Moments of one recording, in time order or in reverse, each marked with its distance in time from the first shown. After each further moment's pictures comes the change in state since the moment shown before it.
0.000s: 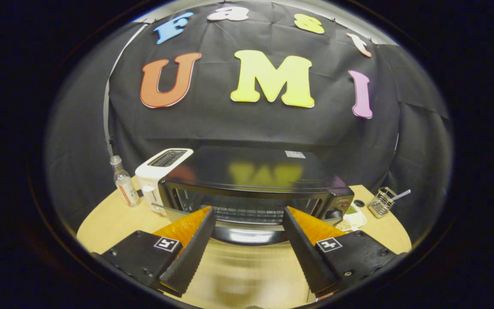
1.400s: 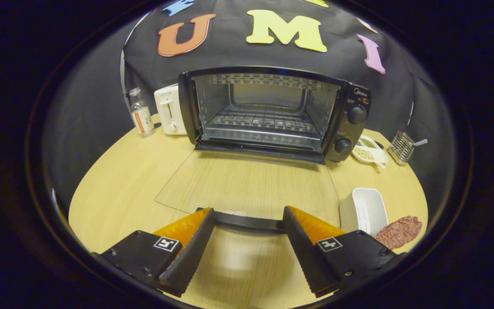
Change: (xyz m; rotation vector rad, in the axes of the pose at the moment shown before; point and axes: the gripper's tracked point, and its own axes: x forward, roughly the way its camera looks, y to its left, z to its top) arm -0.044 0.008 -0.180 -0.020 0.334 0.107
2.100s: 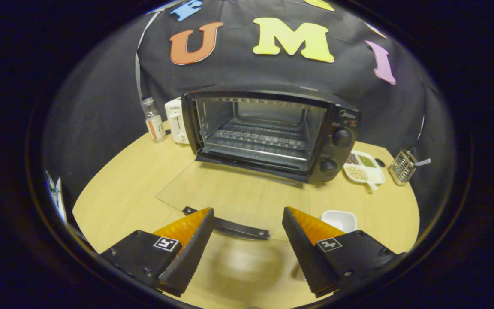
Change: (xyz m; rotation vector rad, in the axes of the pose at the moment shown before) arm -0.043 -0.073 0.037 -0.093 -0.050 0.101
